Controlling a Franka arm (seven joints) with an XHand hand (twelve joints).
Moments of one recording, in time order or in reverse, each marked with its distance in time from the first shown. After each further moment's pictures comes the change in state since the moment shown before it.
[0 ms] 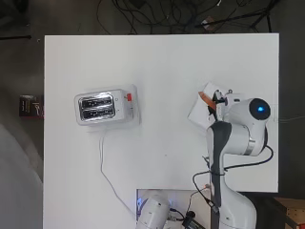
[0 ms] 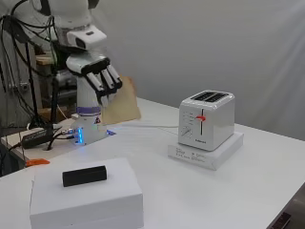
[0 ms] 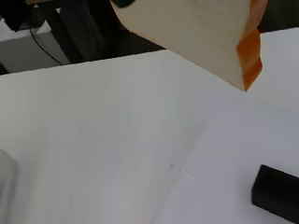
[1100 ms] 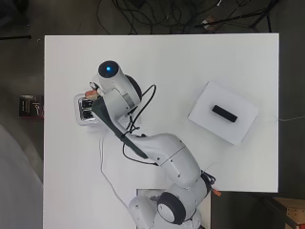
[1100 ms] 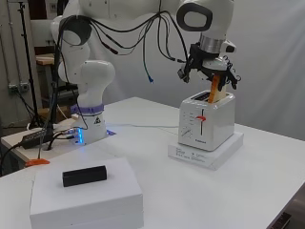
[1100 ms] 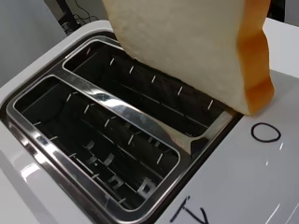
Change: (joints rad) arm 0.954 0.046 -0.189 0.002 0.068 0.127 -0.086
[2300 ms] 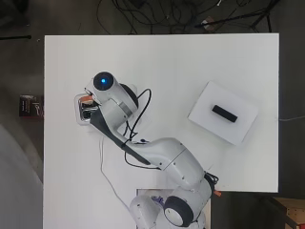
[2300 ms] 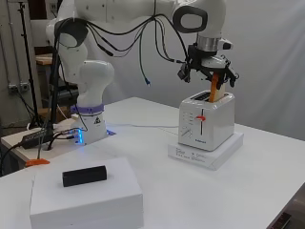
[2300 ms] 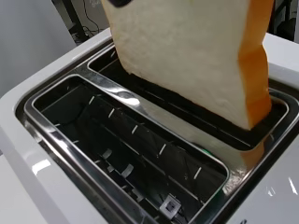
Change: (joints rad) arm -0.083 -0.051 0.123 -0.130 -0.074 0.109 0.053
